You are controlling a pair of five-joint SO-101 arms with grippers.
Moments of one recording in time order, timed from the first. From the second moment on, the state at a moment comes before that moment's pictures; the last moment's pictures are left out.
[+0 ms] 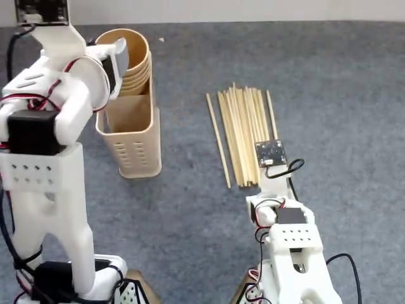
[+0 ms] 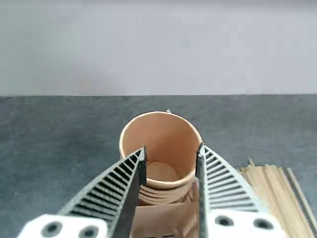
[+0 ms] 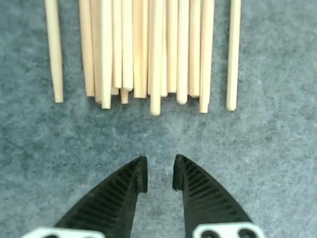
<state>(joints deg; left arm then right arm) -4.1 -21.8 -13.0 69.5 8.4 -6.8 -52.6 79.8 39.9 8.3</state>
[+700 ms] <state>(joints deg) -5.9 -13.2 11.4 46.3 6.7 -6.8 -52.6 79.8 39.9 8.3</state>
